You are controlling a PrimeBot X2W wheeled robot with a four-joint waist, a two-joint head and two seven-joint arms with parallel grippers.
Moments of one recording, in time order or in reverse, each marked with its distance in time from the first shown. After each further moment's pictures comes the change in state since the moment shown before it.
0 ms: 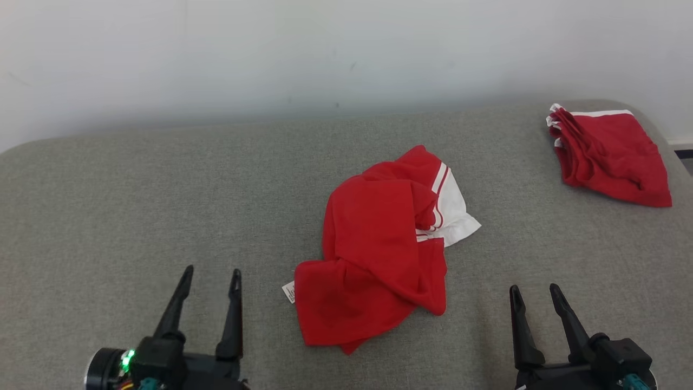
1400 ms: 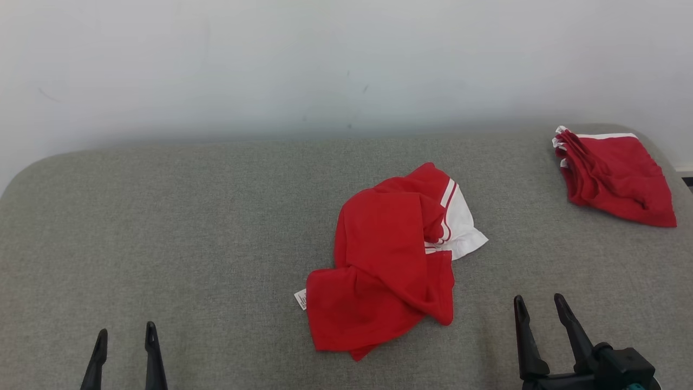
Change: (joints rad) left arm 0.141 0.057 0.111 -0.018 -0.116 0.087 0.000; right arm 0.021 -0.007 0.002 -0.006 -0.009 0.000 0.000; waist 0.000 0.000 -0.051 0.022
